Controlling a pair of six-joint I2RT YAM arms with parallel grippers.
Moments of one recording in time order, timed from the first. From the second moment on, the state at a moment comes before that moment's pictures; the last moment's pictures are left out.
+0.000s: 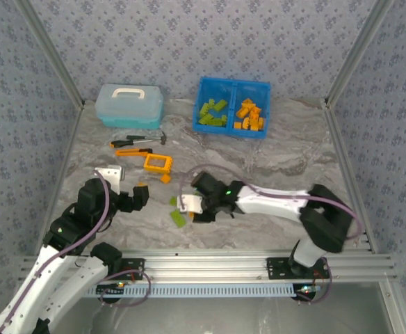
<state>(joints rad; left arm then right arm) -0.53 0.50 0.74 -0.82 -0.18 -0.33 0.95 1.48 0.94 -0.32 -0.20 -0.50</state>
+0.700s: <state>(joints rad) -0.53 0.60 0.74 -0.86 -0.16 -0.46 0.28 2.23 2.07 -0.55 0.15 0.36</state>
